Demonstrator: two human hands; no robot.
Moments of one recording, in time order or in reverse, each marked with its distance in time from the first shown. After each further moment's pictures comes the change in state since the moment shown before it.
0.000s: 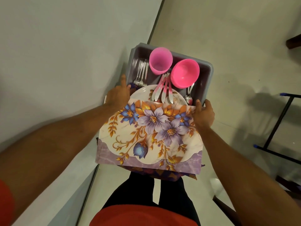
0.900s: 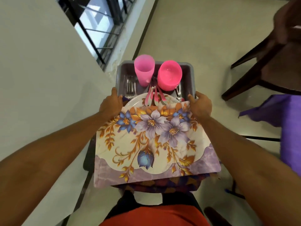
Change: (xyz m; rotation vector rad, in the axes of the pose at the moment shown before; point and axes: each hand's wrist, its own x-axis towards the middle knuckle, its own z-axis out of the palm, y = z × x) left_hand -0.014 0.336 -0.161 -0.166 0.235 0.051; right_hand 0.215 -0.060 -0.336 0.081 0.115 -0.346
